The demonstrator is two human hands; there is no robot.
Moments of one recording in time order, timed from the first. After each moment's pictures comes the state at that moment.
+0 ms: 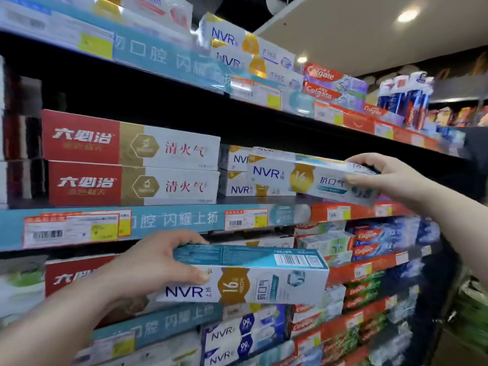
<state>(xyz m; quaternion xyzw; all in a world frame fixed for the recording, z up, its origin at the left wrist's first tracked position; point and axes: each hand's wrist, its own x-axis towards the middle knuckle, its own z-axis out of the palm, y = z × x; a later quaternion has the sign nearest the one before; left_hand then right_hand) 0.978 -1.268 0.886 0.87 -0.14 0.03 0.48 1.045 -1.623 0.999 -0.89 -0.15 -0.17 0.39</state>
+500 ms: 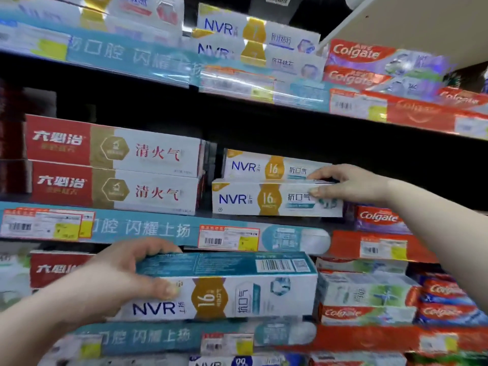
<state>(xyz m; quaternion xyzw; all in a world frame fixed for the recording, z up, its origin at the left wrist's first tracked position) 0.989 -1.327 0.887 0.83 0.00 0.11 0.55 1.223 -1.609 1.004 -0.89 -0.39 -0.05 0.25</state>
